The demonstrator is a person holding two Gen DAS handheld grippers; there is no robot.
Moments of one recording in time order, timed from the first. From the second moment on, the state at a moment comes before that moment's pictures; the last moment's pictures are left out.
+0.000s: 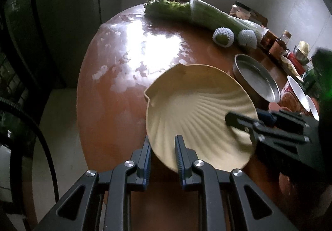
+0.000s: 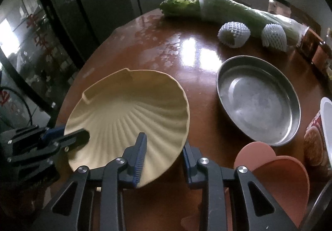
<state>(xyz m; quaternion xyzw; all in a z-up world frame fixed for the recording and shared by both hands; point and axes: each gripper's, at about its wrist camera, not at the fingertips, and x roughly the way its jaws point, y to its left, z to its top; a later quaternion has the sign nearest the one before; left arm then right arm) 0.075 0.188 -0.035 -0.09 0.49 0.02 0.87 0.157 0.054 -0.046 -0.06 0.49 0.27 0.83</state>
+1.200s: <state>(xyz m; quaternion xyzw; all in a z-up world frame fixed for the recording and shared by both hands) 0.057 0.144 -0.034 -0.08 0.51 -0.01 0.86 0.149 0.028 -0.035 -0.08 0.47 0.25 0.84</state>
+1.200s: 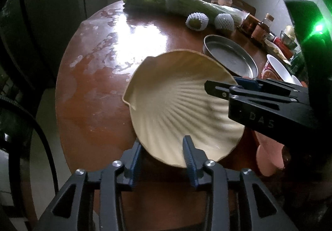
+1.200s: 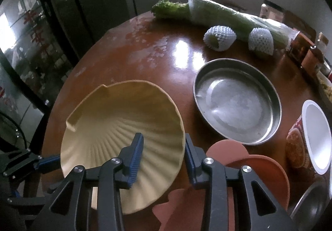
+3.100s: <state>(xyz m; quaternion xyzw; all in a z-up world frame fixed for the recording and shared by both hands) 0.034 0.041 -0.019 -0.08 0.48 -0.08 0.87 0.005 -0.137 -0.012 0.05 0.44 0.19 0.88</state>
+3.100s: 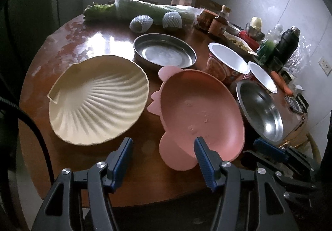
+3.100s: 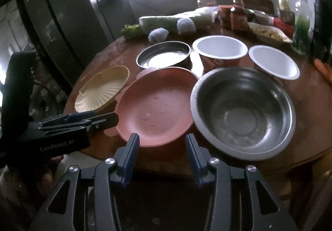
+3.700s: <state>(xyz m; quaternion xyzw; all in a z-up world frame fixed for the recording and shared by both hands) 0.059 0.023 -0.036 -0.08 0.49 -0.11 0.86 0.034 -0.149 -0.030 0.10 0.43 0.16 0.88</state>
